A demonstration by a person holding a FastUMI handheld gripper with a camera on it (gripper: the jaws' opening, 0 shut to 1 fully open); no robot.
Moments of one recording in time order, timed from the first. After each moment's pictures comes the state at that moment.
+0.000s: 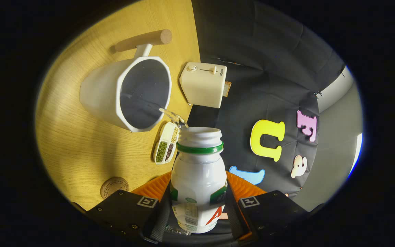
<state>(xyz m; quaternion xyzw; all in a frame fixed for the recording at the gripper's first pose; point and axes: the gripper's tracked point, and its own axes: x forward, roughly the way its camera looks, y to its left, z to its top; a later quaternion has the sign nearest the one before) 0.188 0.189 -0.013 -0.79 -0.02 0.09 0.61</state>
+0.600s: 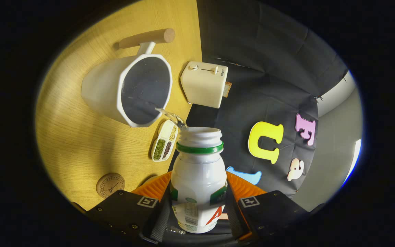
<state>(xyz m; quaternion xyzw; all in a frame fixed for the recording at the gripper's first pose) 0.188 0.191 -0.008 -0.80 -0.03 0.09 0.59</state>
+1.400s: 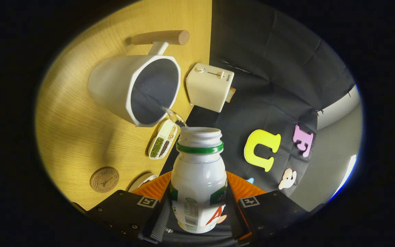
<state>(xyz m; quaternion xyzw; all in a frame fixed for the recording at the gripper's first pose) 0.185 0.197 -0.005 -0.83 -0.04 0.08 0.55</state>
